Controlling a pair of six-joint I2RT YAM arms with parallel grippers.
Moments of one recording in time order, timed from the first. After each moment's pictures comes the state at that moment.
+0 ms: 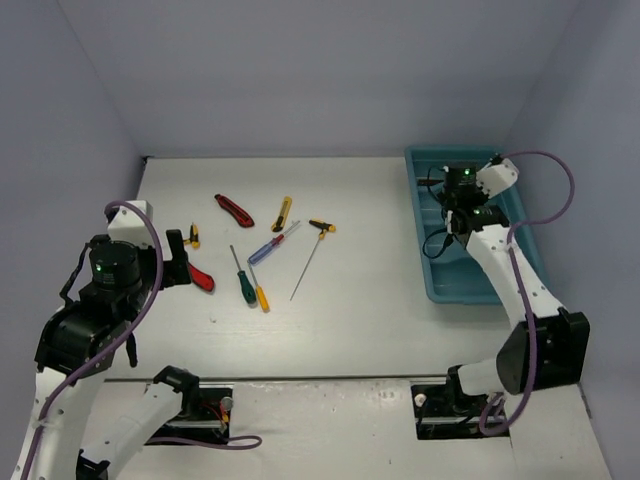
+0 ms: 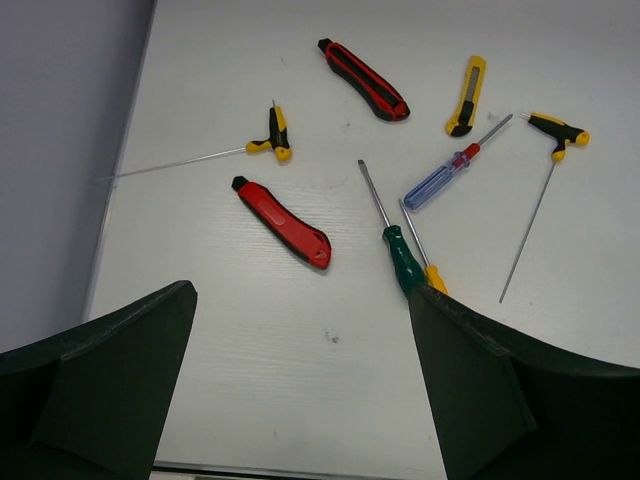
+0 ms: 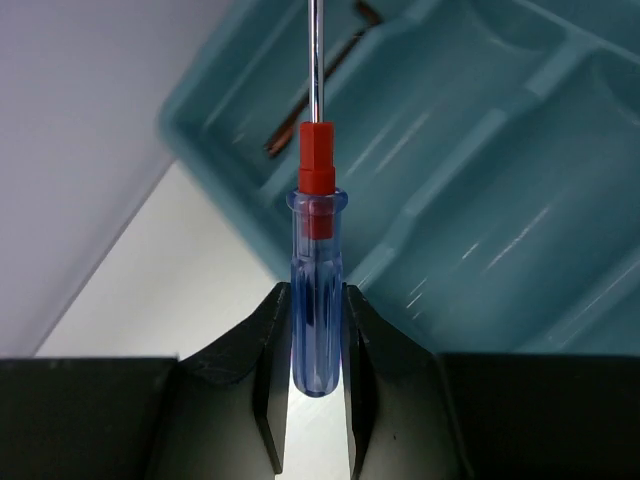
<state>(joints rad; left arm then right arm) -0.33 0.72 1.25 -1.02 -0.36 -0.19 0.13 1.40 1.17 -0.37 0.55 0.88</state>
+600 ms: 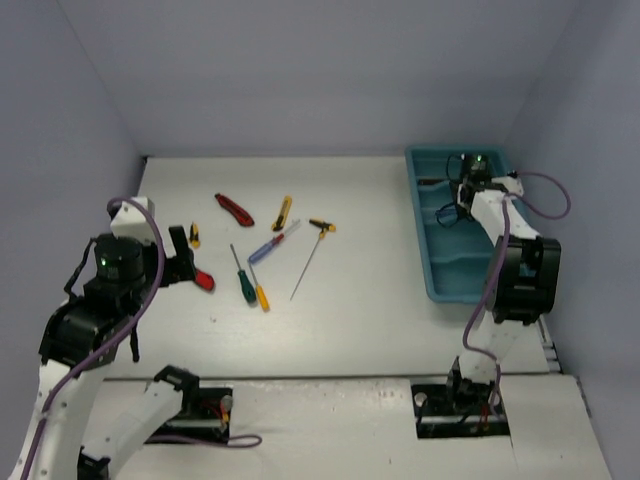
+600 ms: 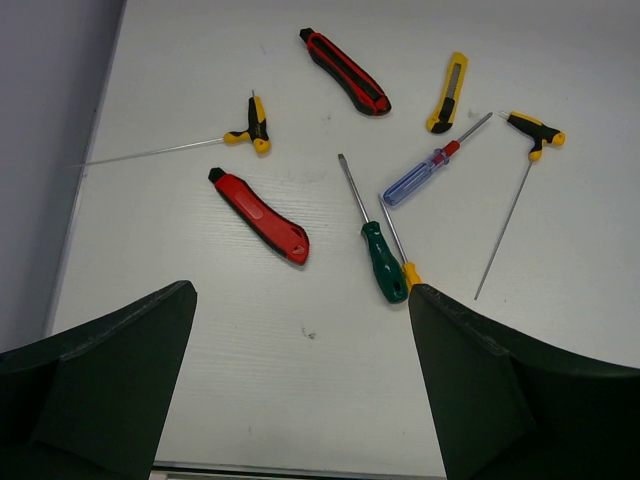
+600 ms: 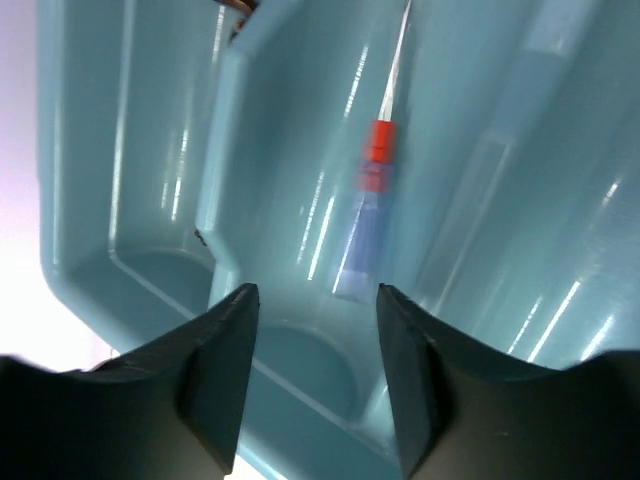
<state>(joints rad) -0.33 0.74 1.25 -1.02 -0.33 -0.25 -0.08 1.84 1.37 -0.38 0.38 1.21</state>
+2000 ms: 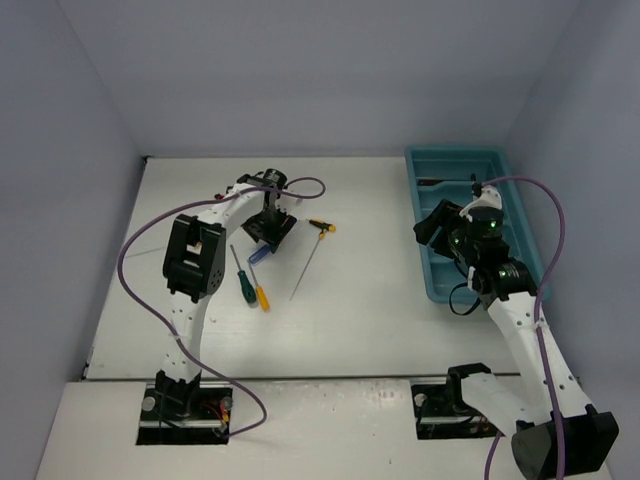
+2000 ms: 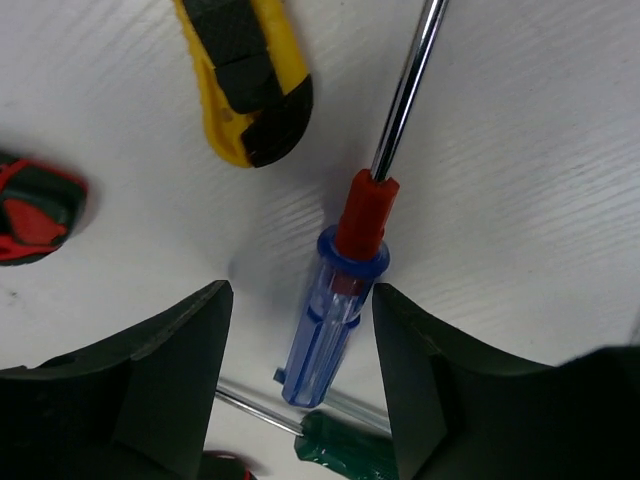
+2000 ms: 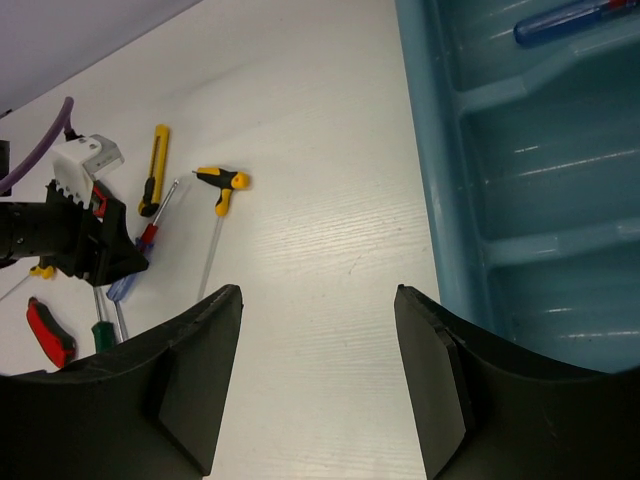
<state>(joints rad) -0.37 2.21 1.82 -0.94 0.02 0.20 0.14 0.94 0.88 -0.41 -0.04 0.53</state>
